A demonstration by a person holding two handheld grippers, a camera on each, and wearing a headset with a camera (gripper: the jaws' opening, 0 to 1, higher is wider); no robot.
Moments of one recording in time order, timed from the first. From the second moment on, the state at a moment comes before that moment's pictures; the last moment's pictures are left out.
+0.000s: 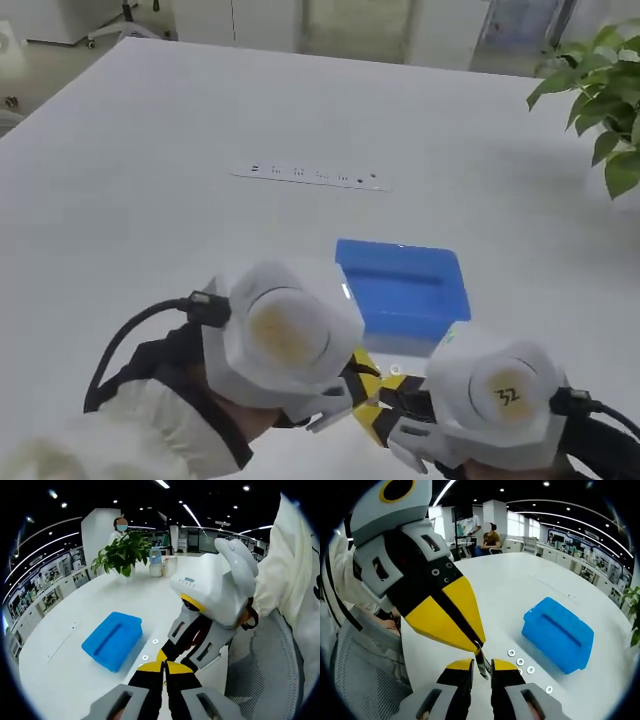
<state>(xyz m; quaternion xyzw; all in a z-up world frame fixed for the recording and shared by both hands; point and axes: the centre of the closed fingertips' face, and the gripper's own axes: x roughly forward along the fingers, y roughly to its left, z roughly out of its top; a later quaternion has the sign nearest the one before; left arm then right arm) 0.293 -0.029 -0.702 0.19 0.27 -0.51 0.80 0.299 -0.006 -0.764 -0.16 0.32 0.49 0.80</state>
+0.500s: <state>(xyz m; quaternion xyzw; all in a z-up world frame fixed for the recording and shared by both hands) 0.300 -0.027 -0.695 0.19 0.23 -0.48 0.83 0.307 -0.005 -0.757 -0.17 0.30 0.49 0.80</state>
